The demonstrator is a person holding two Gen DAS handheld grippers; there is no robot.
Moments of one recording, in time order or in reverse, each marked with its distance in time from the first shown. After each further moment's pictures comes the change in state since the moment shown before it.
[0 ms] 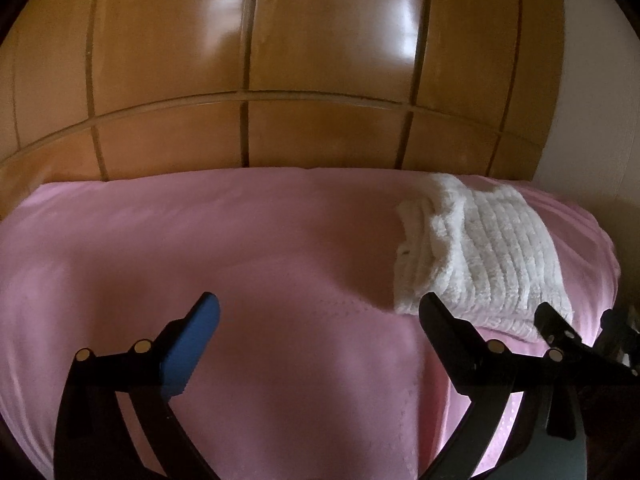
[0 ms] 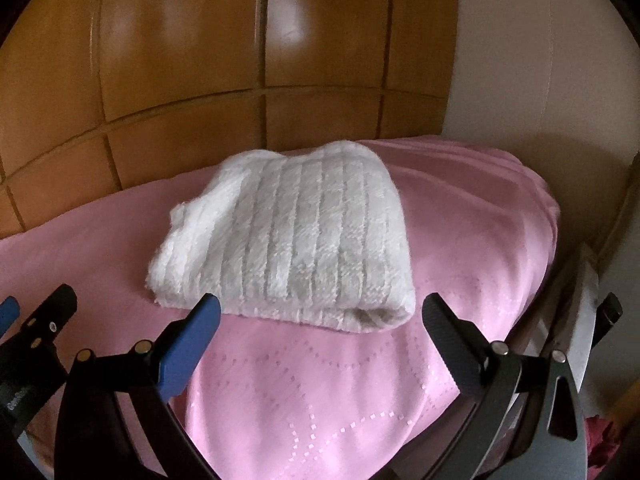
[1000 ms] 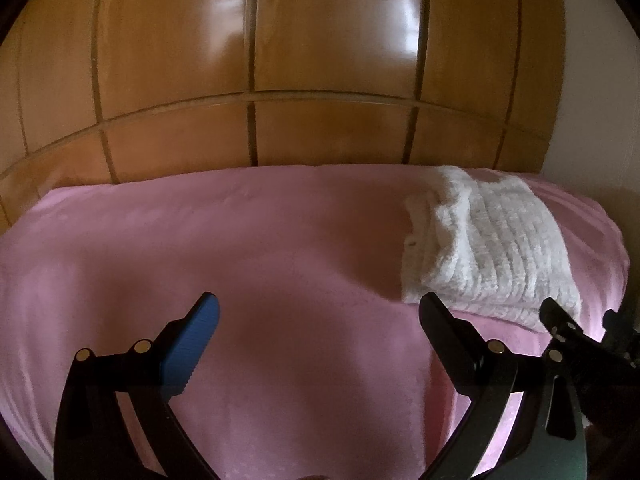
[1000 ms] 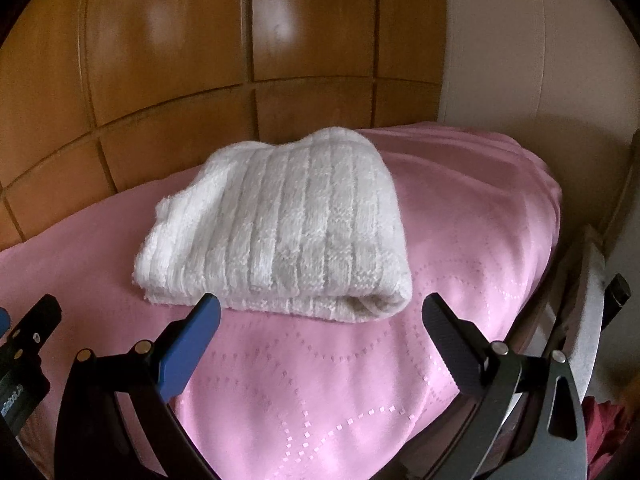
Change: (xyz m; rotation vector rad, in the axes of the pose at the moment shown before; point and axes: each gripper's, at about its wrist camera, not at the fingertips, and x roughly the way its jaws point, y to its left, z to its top) left arm -0.005 0.001 -0.004 0.035 0.009 0.045; right arm 0.010 -0.017 -0.006 0.045 0.020 0.021
